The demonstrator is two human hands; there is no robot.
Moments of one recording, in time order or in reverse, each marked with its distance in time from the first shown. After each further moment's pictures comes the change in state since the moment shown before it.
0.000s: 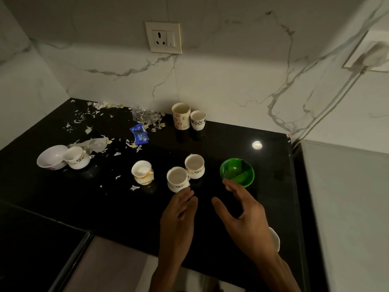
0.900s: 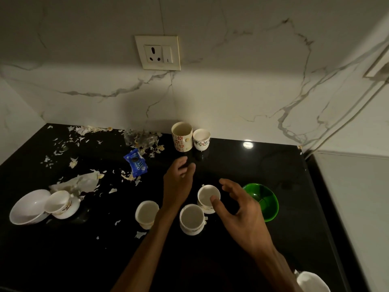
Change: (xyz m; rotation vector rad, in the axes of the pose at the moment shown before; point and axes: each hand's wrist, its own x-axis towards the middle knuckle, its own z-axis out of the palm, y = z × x) left_hand 0.238 0.025 -0.006 0.287 -0.063 0.154; right_hand 0.113 -0.021 0.062 -0.014 0.082 0.068
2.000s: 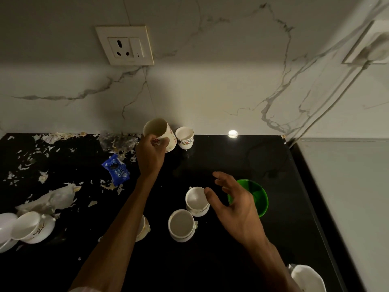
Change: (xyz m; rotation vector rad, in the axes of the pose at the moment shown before) left_hand 0.111 -0.001 0.003 0.229 0.241 0.196; right_hand 0.022 0.002 -0.003 0.028 0.058 0.104
